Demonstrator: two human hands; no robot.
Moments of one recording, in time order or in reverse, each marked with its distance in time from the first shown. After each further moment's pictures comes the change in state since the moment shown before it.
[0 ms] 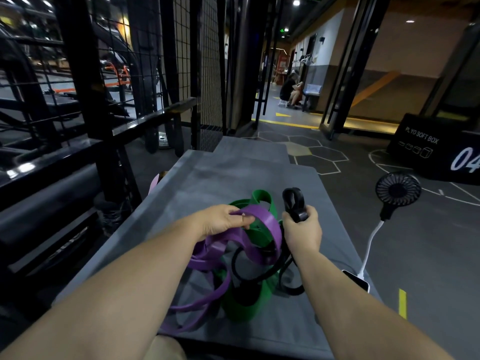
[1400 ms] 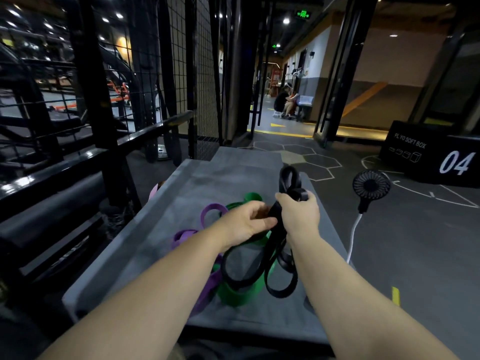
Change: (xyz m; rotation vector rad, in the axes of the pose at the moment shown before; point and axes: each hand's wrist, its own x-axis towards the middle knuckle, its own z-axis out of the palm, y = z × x) left_hand -0.050 0.052 0.073 -0.096 0.092 0.226; right_hand -0.053 -0.067 -0.045 0.316 -0.020 -0.002
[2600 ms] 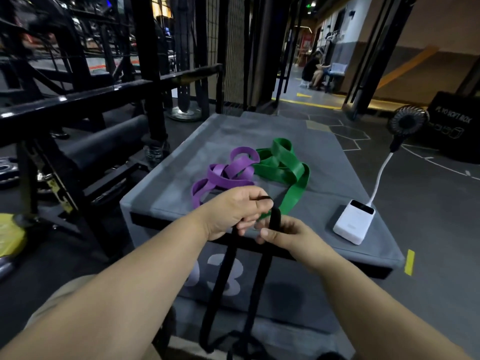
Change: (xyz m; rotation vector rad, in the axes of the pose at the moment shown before) left_hand -0.175 -0.059 0.015 -0.188 -0.116 0.042; right_hand -0.150 0.137 -0.051 -0.070 -0.975 -0.041
